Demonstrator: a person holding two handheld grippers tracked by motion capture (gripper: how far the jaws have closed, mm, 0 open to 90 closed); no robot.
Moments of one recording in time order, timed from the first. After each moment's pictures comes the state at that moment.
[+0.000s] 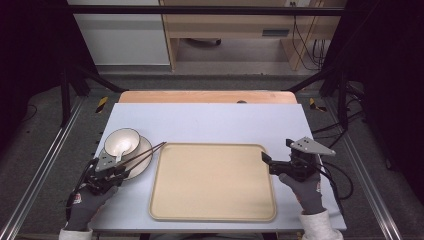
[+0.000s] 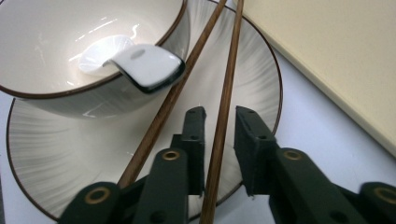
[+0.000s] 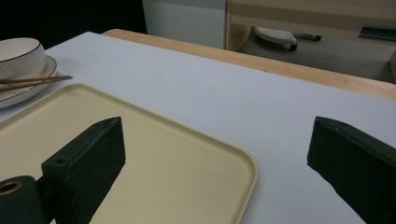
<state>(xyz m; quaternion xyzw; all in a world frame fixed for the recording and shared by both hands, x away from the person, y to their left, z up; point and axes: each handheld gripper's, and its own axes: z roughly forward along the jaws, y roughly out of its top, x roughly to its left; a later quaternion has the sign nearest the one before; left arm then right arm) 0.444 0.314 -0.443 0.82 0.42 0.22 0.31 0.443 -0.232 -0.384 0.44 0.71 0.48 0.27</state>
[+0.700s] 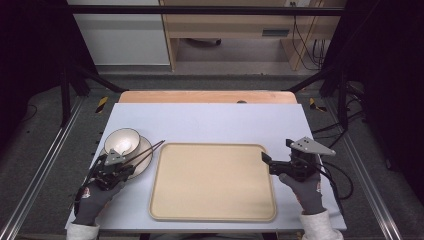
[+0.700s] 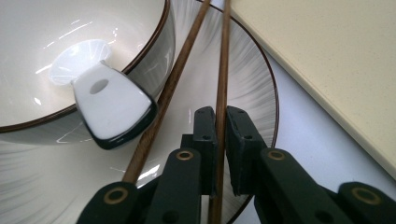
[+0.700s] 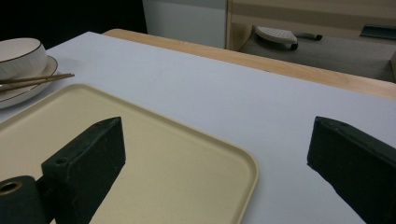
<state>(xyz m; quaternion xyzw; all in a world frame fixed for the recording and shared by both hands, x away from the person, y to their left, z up) 0.458 0.300 -0.447 0.83 0.42 0.20 0.30 0.442 -0.232 -0.384 0.44 0.71 0.48 0.27</state>
